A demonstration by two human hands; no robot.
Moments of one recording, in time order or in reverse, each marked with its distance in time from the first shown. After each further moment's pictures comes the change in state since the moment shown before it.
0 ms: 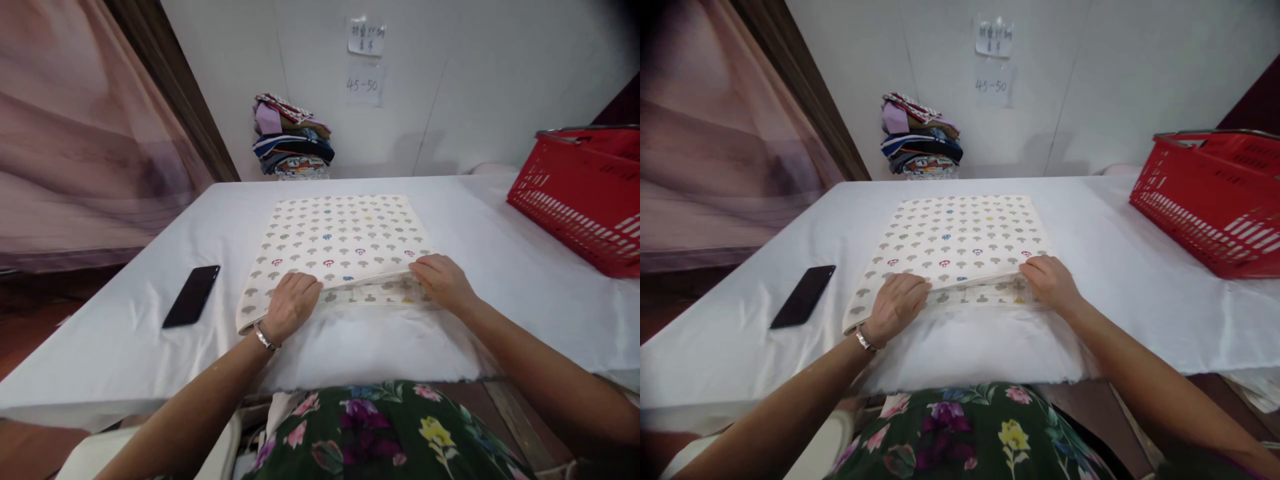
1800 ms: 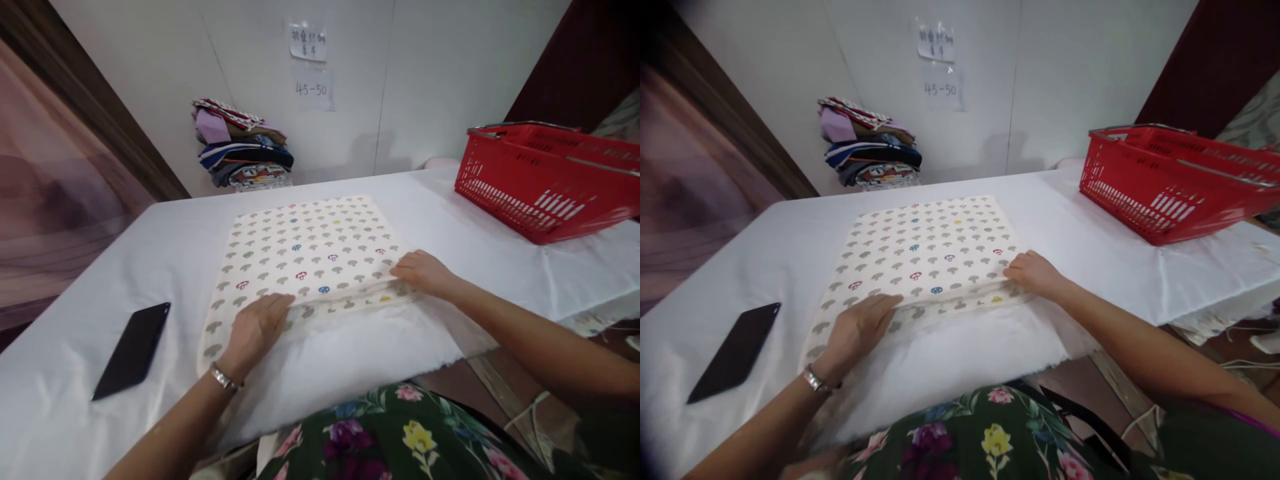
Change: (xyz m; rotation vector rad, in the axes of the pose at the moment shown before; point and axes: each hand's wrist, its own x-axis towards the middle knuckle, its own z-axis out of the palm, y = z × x) left_hand 0.003 -0.019 0.006 -0.098 -0.111 -0.052; right_hand -0.001 0.028 -0.017 -0.065 -0.333 -0.109
